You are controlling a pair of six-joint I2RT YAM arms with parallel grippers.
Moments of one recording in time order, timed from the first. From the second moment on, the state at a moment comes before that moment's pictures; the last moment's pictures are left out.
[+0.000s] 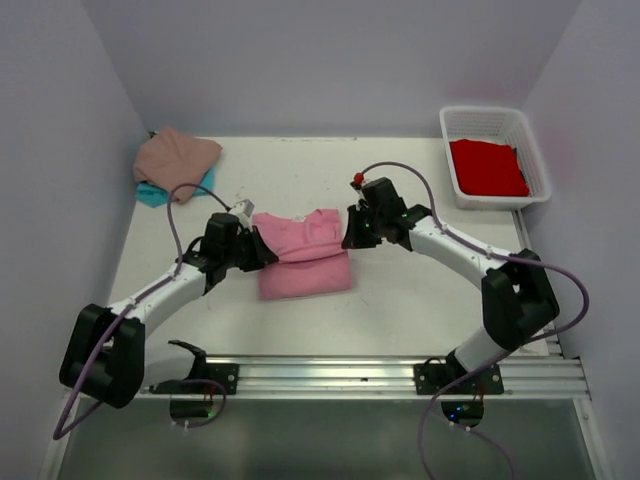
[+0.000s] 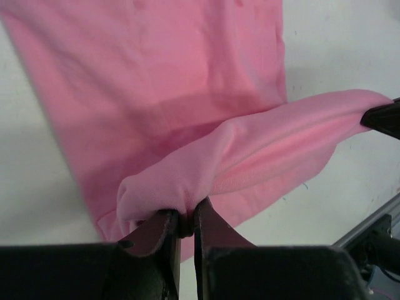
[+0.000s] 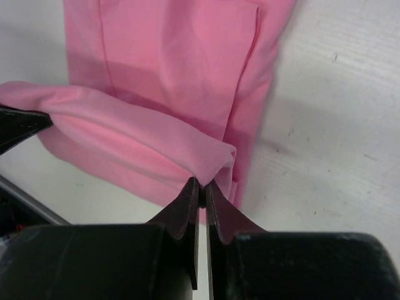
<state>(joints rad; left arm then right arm) -0.35 1.18 0.56 -0.11 0.28 -0.60 0.58 1.54 1.08 -0.41 -0.18 0.47</state>
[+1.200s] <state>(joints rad) -0.08 1.65 1.10 0.24 0.16 -0.54 0.38 2.04 1.58 -0.10 -0.07 0.48</state>
